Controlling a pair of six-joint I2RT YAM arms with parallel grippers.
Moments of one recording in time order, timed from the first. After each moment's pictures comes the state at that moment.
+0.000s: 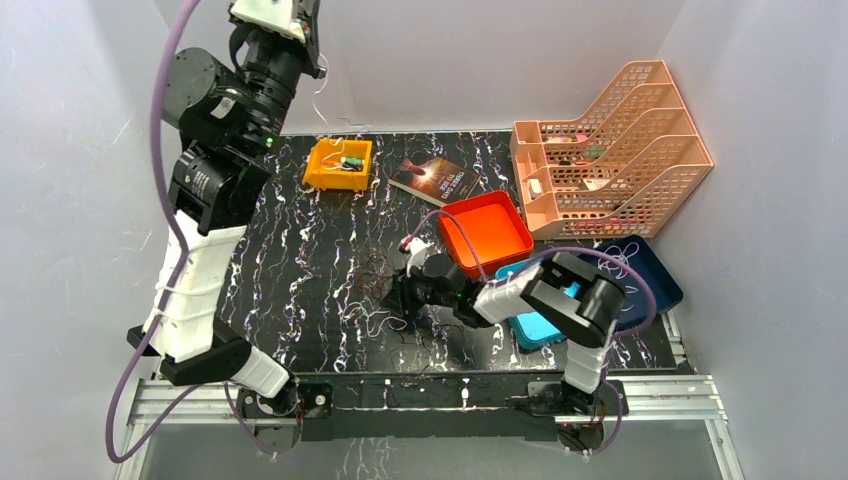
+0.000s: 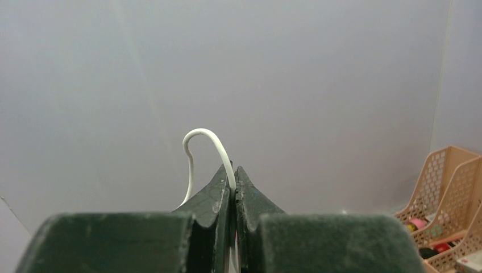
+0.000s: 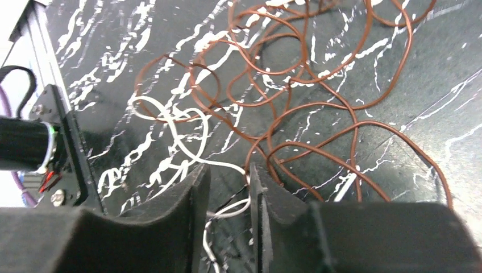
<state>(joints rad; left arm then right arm) -0.64 1.52 2.35 -0.36 -0.25 0.36 1.01 1.86 0.72 0.73 -0.22 0.50</state>
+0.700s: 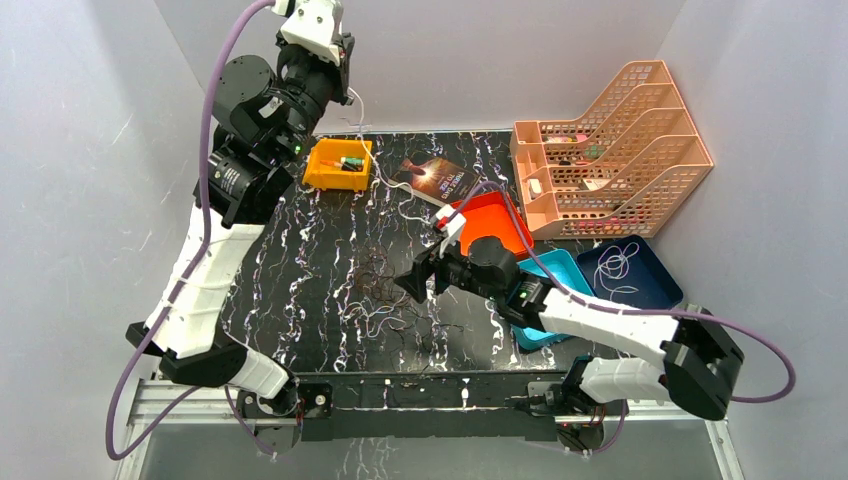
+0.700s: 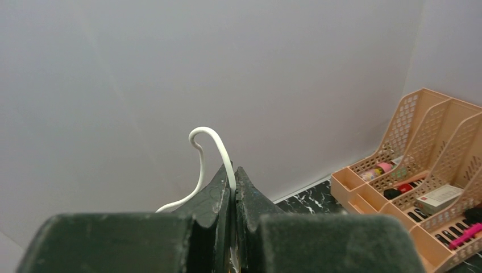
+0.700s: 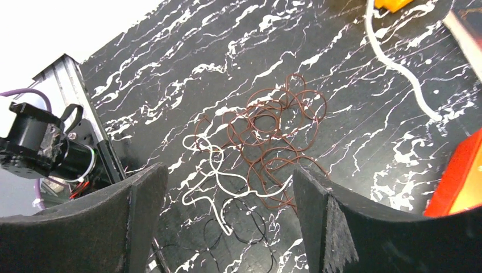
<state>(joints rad) -0.64 1.48 2.13 -0.40 -0.24 0.27 1.01 1.23 0.71 0.29 -0.06 0.30</state>
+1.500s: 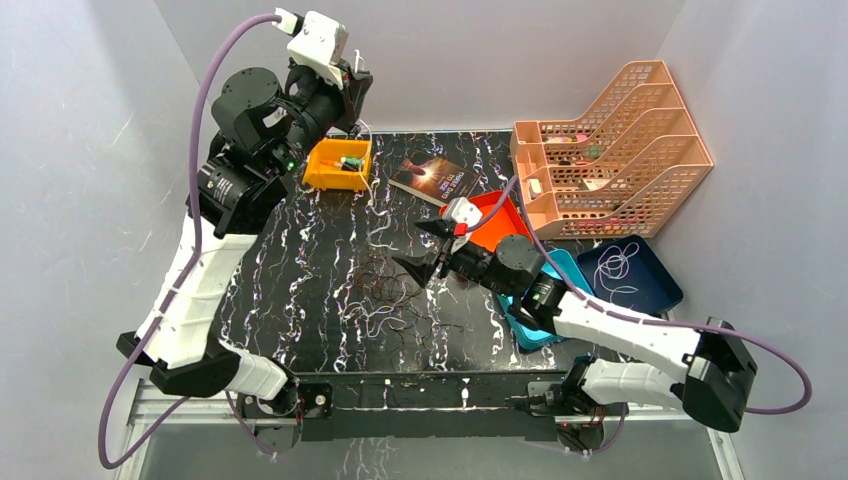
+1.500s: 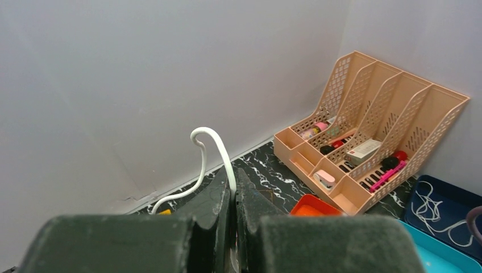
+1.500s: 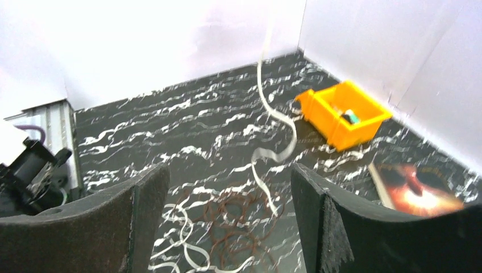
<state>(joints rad) -0.64 1.42 2.06 -0.54 -0.09 0.10 1.01 1.09 0.72 0.45 -0.09 0.02</state>
